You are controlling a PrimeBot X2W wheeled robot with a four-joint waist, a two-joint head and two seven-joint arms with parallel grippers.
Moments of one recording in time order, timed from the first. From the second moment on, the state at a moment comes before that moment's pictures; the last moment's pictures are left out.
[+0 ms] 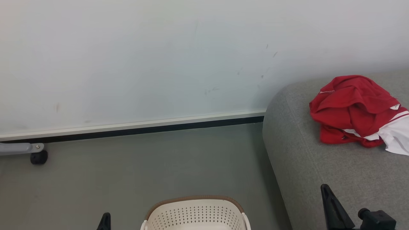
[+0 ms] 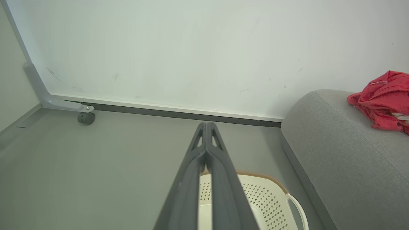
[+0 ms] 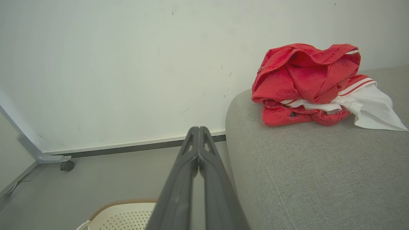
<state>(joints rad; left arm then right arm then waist) 0.16 0.21 -0.23 0.14 -0.51 0.11 -0.23 0.06 -0.25 0.32 0.10 0.43 -0.11 -0.23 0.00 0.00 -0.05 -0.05</state>
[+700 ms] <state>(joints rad) 0.13 0.18 -0.16 0.16 -0.75 0.07 -0.15 0.04 -0.21 0.22 0.13 0.68 -0.07 -0.15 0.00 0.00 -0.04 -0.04</state>
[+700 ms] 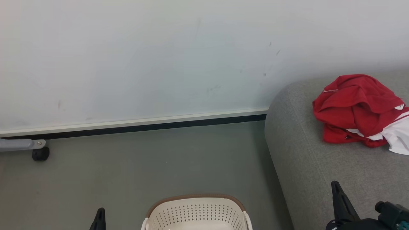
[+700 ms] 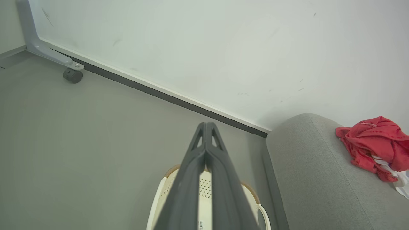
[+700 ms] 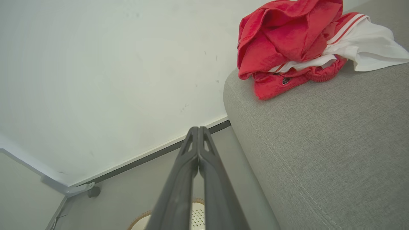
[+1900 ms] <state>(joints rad) 0.04 0.12 -0.04 0.21 -1.13 -0.01 -0.03 -0.01 -0.13 0.06 0.20 1.10 0.01 -0.03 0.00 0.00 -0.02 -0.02</state>
